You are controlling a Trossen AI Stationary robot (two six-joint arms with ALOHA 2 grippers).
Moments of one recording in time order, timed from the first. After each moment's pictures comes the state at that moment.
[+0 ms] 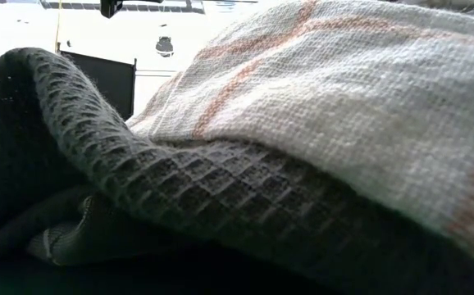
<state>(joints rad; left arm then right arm) 0.07 0.88 1.12 -0.49 -0.22 -0.60 -0.56 1.77 1.43 -1.20 0.25 -0.03</state>
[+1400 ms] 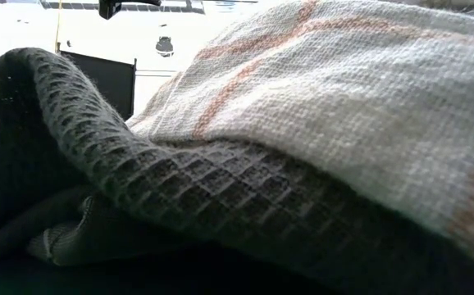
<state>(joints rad) 0.07 0.88 1.12 -0.51 -0.22 -0.61 -0.67 1.53 1.60 -1.23 0.18 0.05</state>
